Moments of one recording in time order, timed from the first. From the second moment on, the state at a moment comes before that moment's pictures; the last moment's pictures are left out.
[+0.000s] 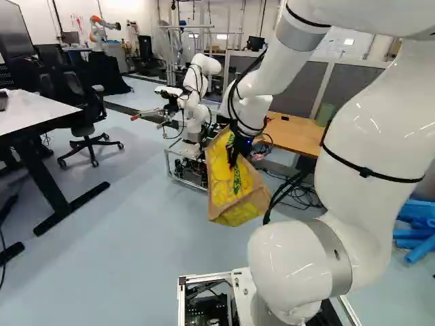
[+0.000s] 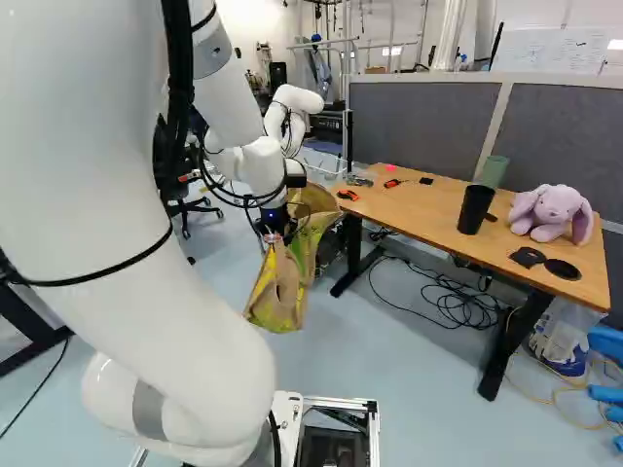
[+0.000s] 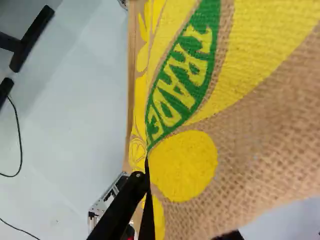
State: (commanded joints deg) arm 0.0 -3.1 -38.8 14.1 -22.6 -19.2
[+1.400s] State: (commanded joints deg) arm 0.0 -2.0 -44.4 14.1 -36.4 -19.2
